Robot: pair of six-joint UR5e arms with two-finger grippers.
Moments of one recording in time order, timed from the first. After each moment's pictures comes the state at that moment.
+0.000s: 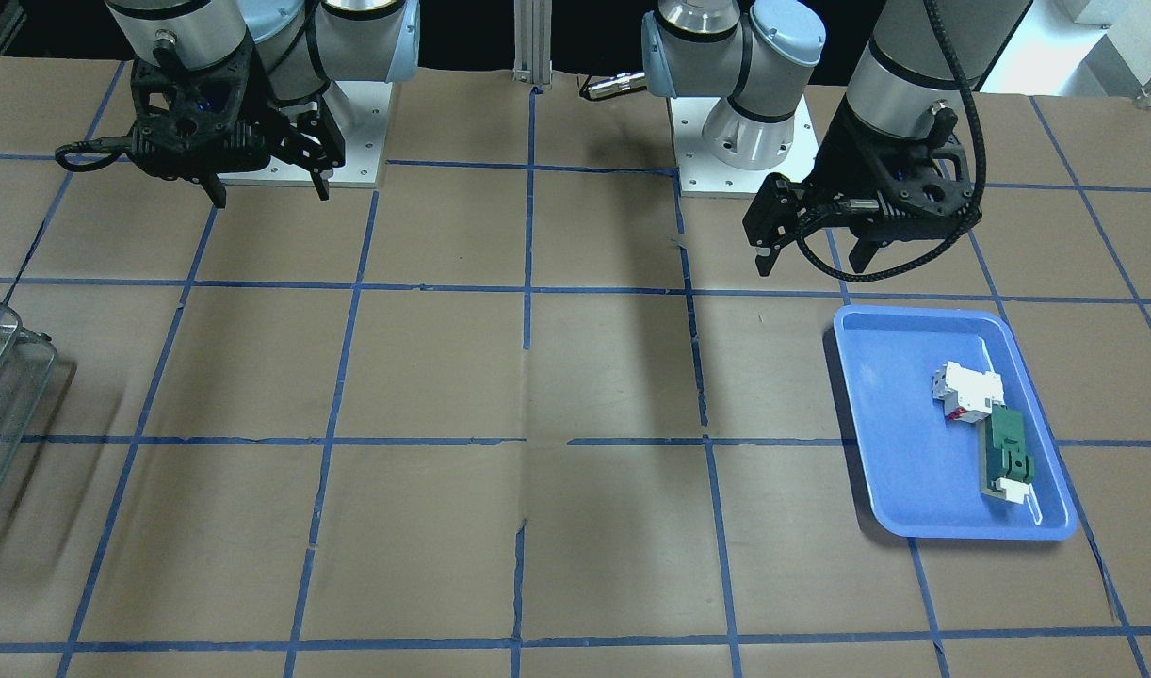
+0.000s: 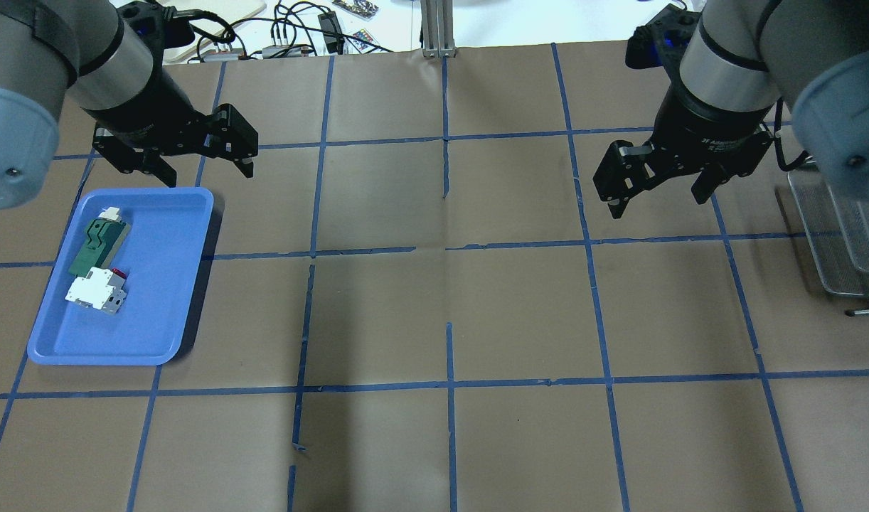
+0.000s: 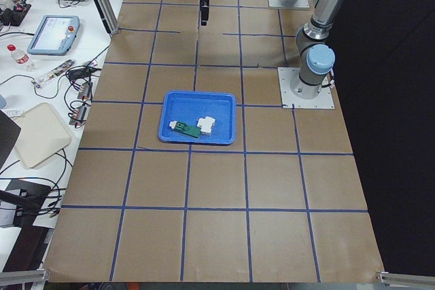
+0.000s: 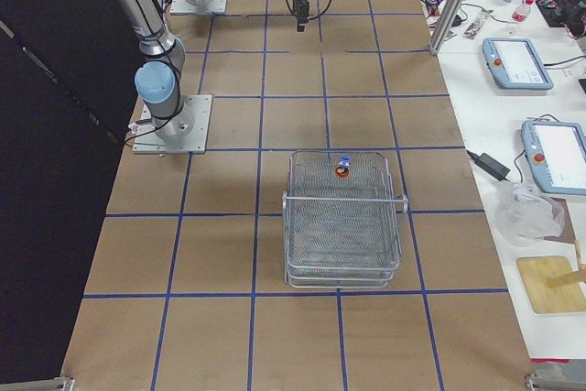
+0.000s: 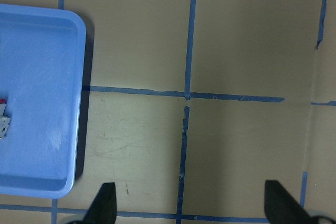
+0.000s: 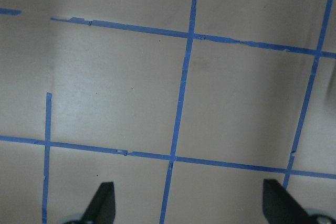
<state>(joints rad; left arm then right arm) -1.52 -1.54 -1.66 -1.44 1.55 -0.02 1.60 -1.66 1.65 -1.51 -1.57 -0.12</state>
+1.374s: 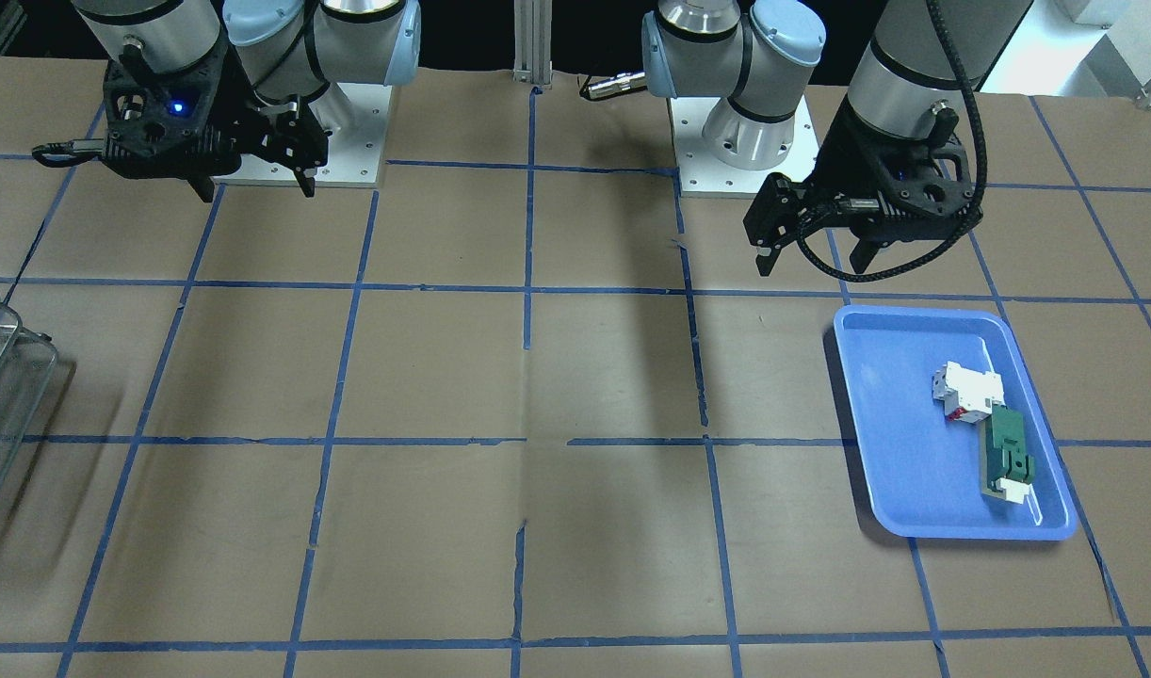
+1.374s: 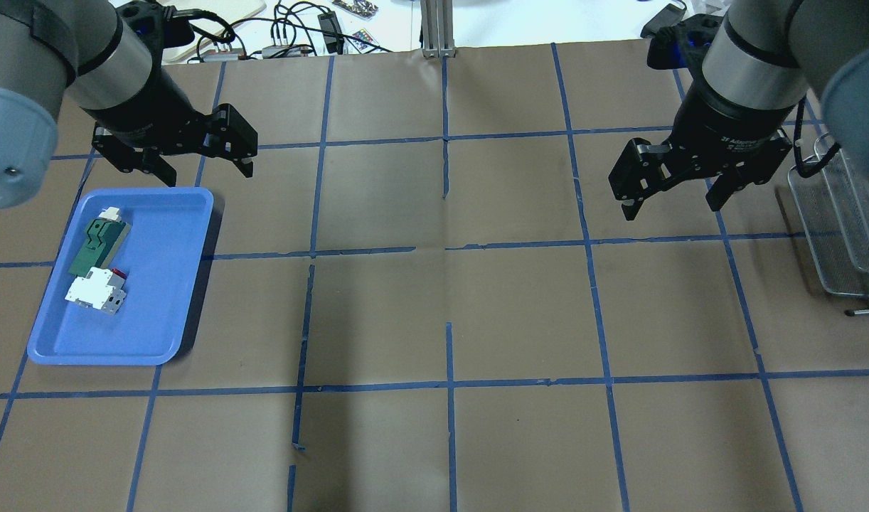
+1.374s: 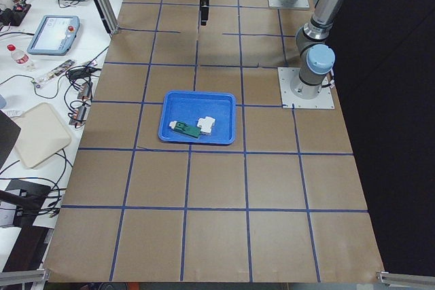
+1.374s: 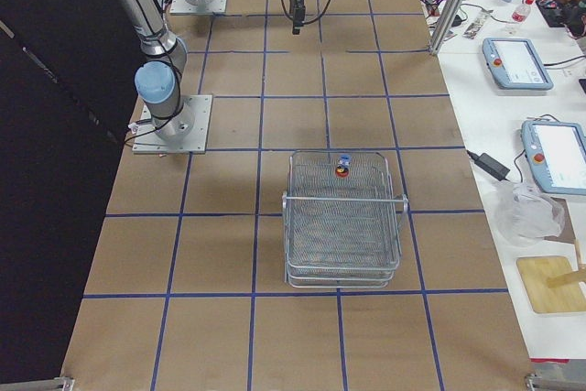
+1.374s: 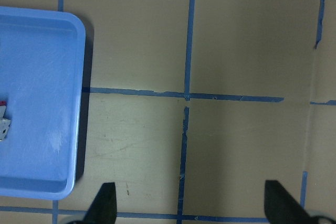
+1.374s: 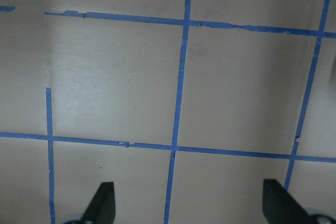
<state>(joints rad) -1.51 -1.54 -1.65 -1.44 1.55 -0.02 1.55 -1.67 1.65 -1.47 -1.56 -0.10</state>
